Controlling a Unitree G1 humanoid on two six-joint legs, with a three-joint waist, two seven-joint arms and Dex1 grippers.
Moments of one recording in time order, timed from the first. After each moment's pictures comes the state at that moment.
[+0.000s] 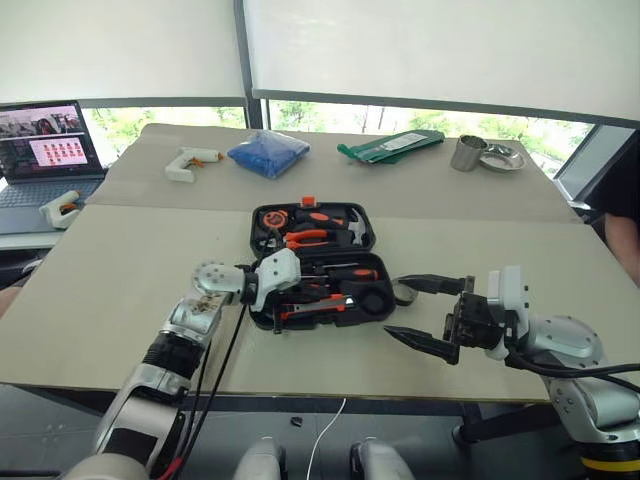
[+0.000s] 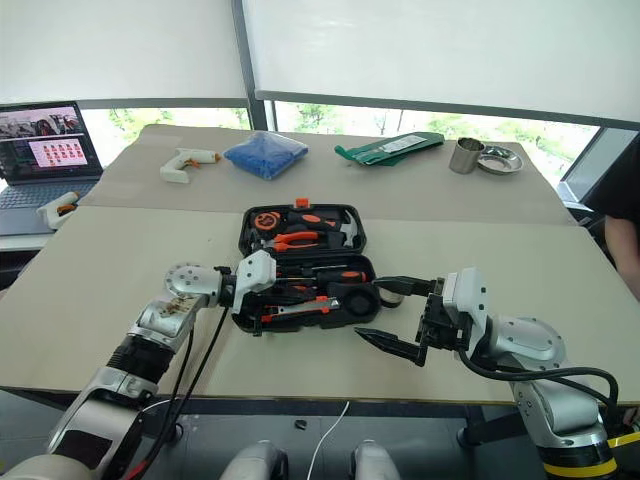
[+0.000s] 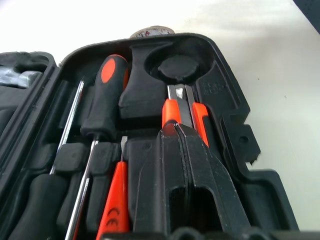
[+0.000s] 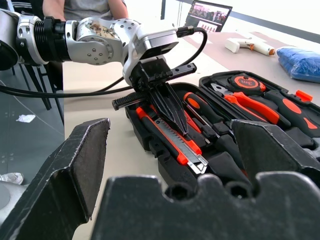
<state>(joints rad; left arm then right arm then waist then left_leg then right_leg) -0.64 0.44 -0.24 0.38 -0.11 -0.01 -1.22 -0.09 -0.68 -0.10 -0.37 0.60 0.23 1.02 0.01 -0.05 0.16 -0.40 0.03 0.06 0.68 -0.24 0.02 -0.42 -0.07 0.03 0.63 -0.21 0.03</state>
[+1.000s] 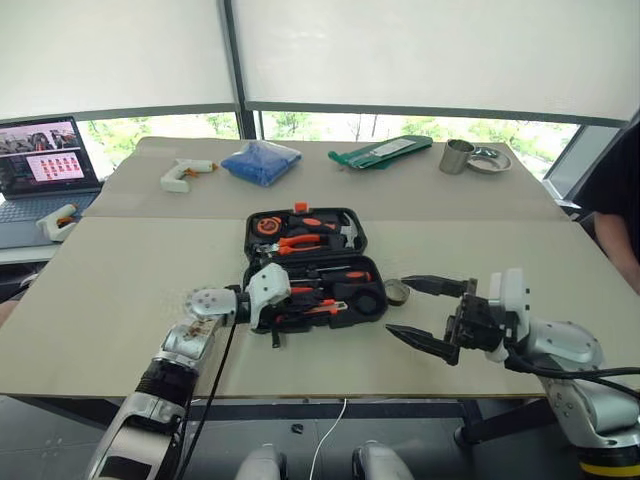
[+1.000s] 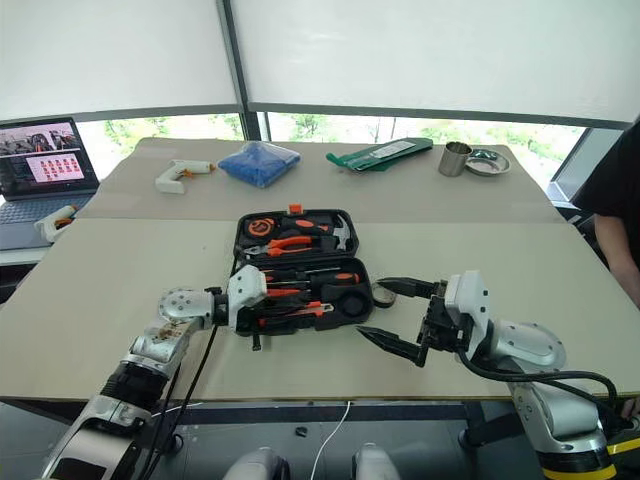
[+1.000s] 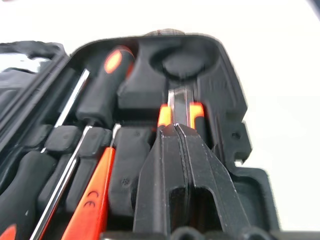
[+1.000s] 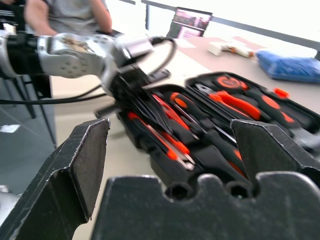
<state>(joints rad) -0.48 0.44 -0.11 0.29 -0.28 0.02 -1.17 -0.02 -0.66 -0.18 -0.36 0.60 0.21 0.98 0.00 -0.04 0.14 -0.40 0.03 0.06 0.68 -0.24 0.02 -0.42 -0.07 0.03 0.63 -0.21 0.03</state>
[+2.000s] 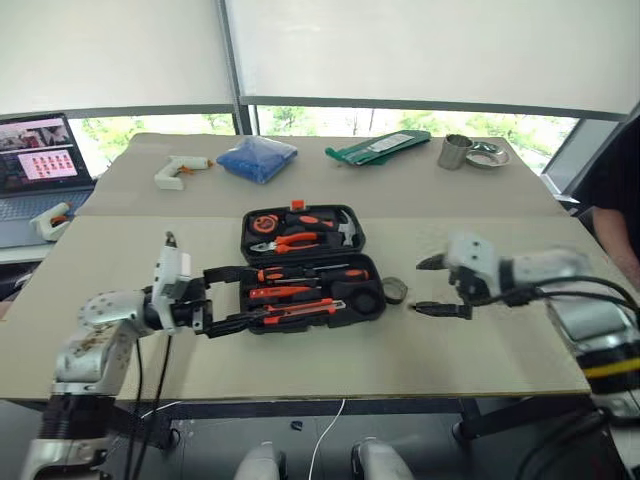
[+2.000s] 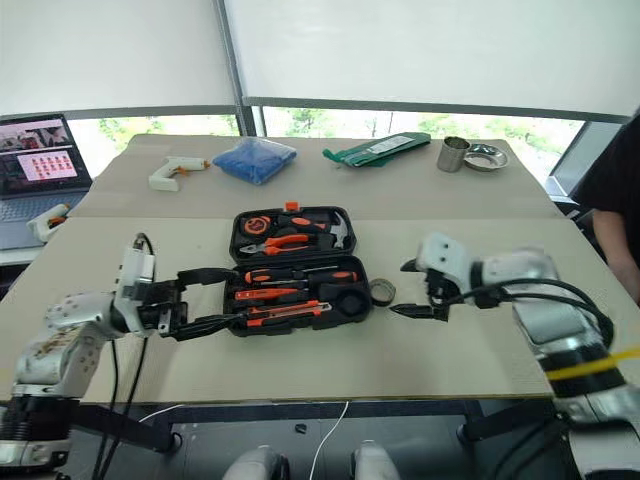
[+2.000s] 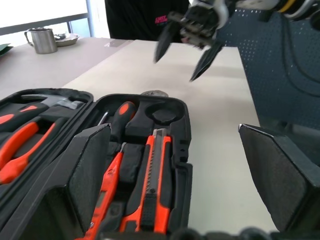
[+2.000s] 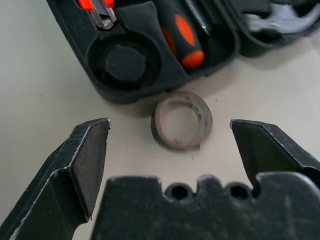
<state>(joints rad) -0.27 0.66 0.13 -0.02 -0.57 0.20 -1.32 -0.66 -0.81 0.31 0.12 0.06 0.34 1.20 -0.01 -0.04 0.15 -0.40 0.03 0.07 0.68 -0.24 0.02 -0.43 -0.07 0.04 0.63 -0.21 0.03</state>
